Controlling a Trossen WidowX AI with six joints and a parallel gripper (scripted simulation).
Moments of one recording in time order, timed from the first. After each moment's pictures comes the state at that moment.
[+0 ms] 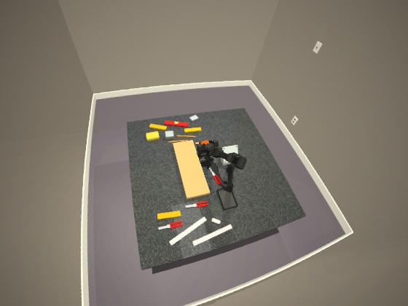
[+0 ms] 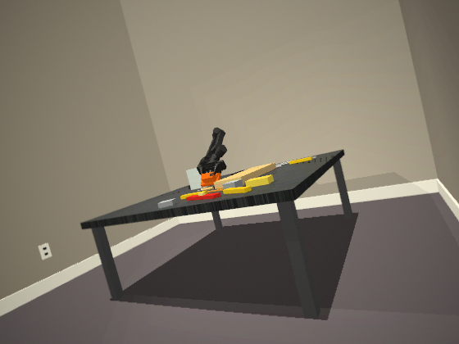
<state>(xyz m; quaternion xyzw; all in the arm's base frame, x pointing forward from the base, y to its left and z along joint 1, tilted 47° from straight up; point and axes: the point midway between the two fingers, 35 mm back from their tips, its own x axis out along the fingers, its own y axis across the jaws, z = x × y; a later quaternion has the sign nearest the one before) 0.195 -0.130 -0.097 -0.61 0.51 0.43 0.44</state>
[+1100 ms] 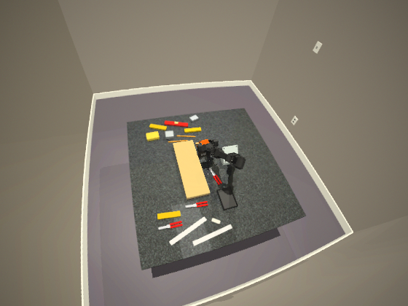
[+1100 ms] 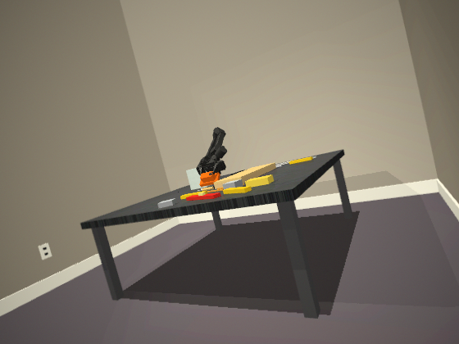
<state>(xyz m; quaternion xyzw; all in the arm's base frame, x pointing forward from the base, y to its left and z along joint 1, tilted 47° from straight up) 0.195 -0.135 -0.099 -0.63 0.52 0.40 0.42</state>
